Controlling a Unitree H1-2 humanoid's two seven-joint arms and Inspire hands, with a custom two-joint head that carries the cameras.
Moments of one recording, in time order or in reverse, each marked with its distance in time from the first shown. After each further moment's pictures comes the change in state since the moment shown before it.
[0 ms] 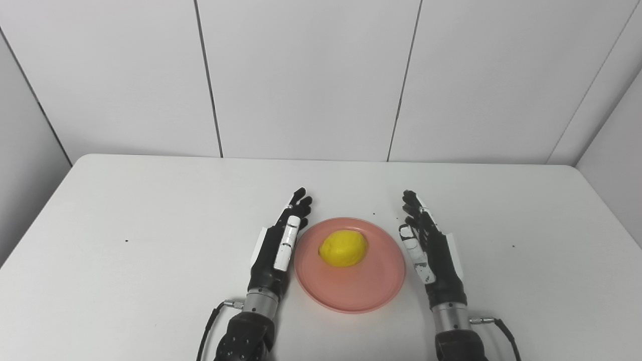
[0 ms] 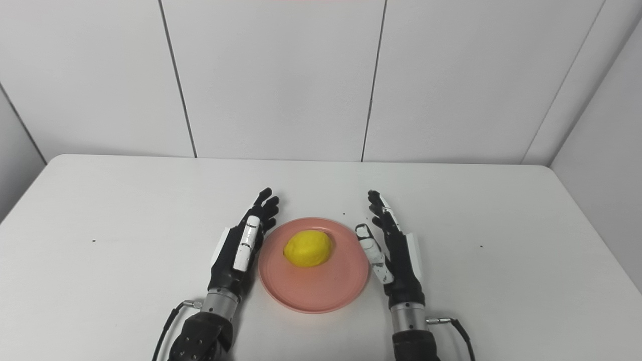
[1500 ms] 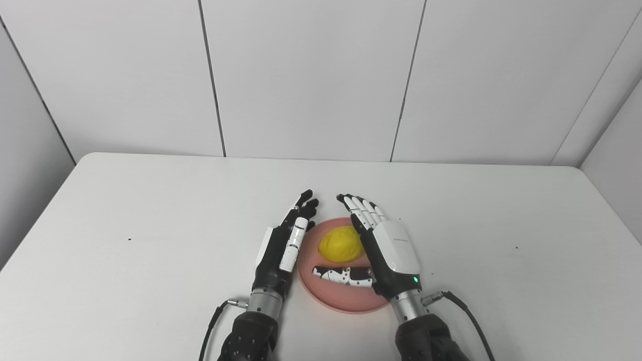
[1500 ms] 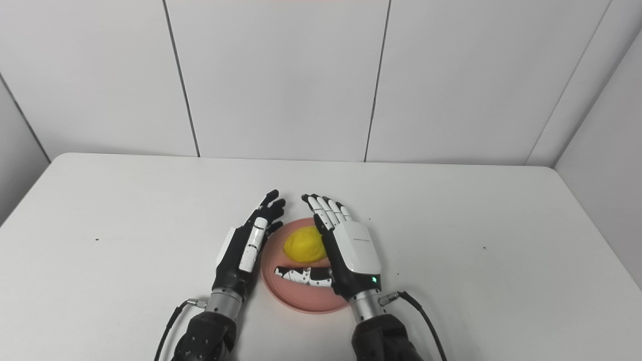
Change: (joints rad) left arm -0.004 -0.012 -0.015 0.010 0.048 0.001 0.007; right arm -0.107 -0.077 0.281 0.071 -0.532 0.108 -0.105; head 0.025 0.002
